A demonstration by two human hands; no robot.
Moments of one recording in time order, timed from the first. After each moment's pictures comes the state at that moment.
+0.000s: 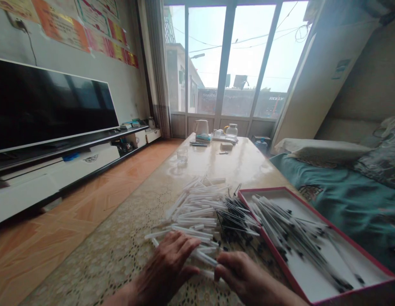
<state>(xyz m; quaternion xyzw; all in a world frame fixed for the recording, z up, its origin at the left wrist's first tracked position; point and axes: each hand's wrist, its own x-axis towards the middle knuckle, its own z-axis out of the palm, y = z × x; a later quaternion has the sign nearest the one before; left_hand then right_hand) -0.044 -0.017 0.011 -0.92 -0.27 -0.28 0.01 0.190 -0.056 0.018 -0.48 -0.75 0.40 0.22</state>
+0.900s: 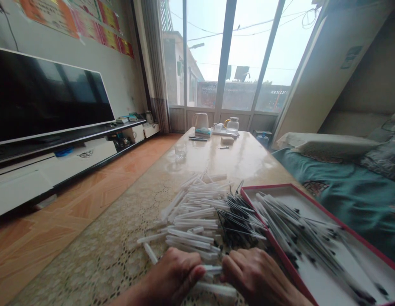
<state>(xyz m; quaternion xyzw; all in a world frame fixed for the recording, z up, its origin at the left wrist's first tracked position) -0.028 -0.014 0.023 -0.90 -0.32 -0.18 -0.25 0.213 -0.046 0.015 -0.38 -0.91 -0.10 0.13</state>
